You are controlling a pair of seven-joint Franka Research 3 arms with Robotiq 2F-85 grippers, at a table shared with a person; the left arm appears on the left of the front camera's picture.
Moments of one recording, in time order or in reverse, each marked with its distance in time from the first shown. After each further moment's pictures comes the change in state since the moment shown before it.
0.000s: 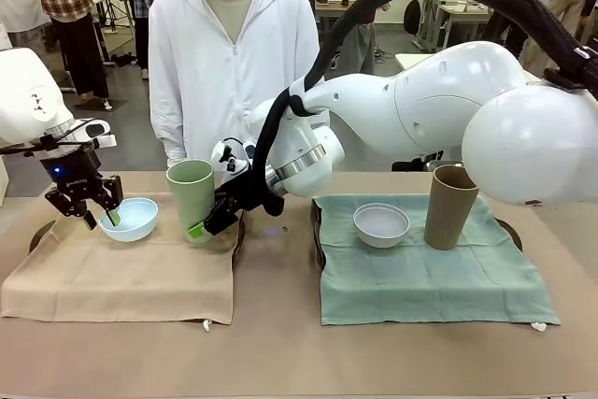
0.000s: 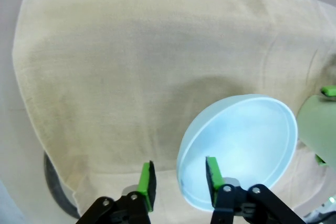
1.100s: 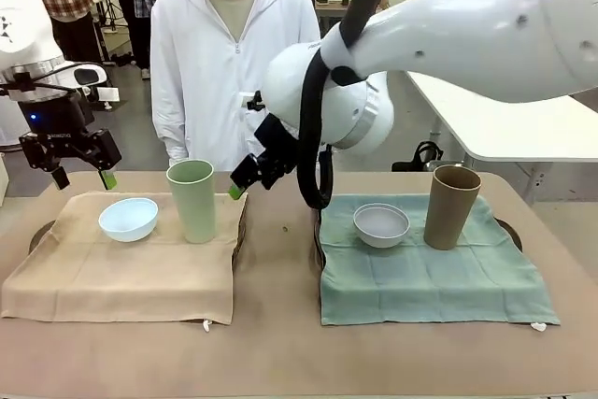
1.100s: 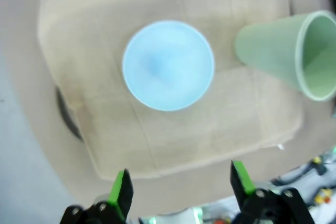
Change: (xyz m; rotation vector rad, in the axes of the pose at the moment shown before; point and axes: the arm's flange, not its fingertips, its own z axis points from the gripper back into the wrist) left arm -0.069 -0.078 0.116 0.108 0.014 -0.194; right arm 0.094 0.117 0.143 -0.442 0.314 -0.632
